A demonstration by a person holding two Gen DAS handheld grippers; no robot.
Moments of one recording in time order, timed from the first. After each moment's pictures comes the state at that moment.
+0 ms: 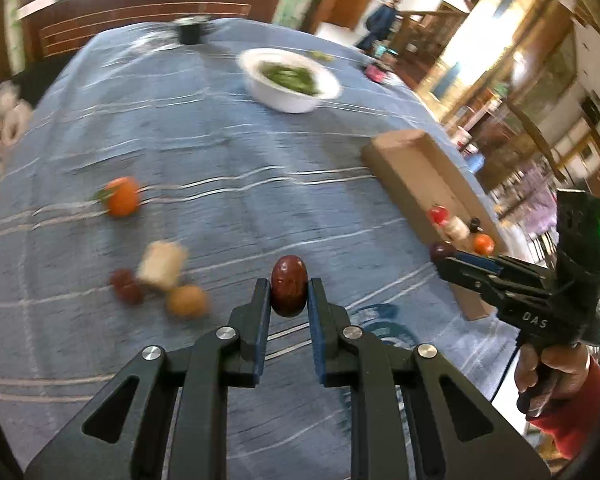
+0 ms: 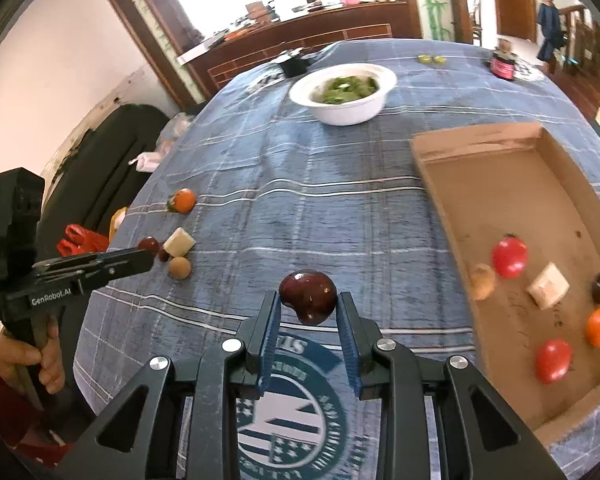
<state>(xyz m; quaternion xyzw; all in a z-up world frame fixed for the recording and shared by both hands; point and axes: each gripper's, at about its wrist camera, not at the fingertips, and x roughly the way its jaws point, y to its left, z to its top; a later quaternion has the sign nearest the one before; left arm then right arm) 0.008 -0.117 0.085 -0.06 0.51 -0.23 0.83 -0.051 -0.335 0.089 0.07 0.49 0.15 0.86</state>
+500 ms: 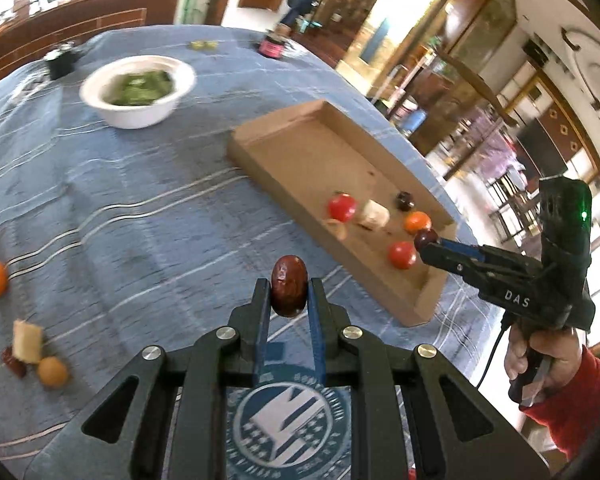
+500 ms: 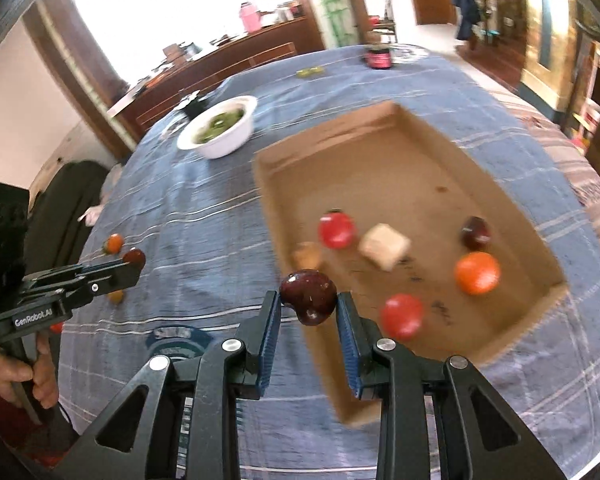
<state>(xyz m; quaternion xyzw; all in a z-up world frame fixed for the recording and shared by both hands) 0.012 -0.236 0.093 -0.01 0.51 -0.34 0.79 -0.087 -0.456 0.098 0.13 0.47 0.02 0.87</state>
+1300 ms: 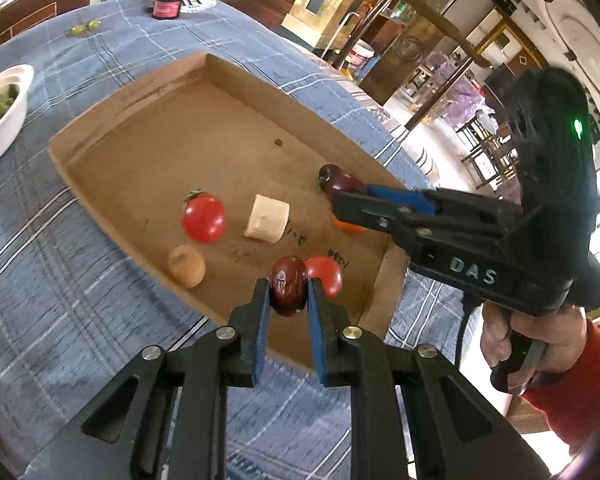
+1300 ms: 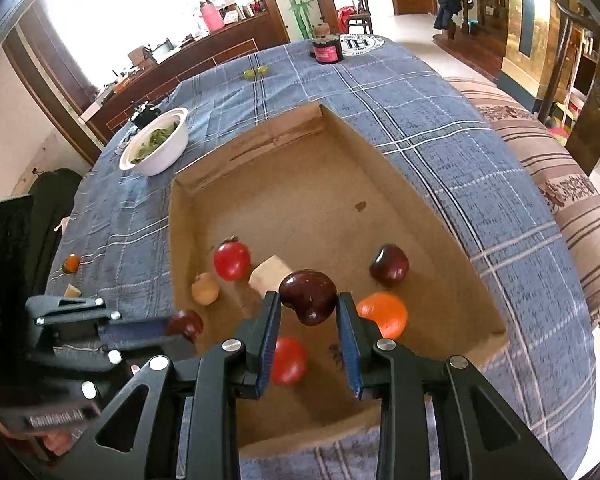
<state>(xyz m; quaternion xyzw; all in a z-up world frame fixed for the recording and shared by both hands) 0.017 -0.380 0.068 0.04 0.55 -0.41 0.73 -0.043 -0.525 0.079 0.12 0.50 0.00 0.86</state>
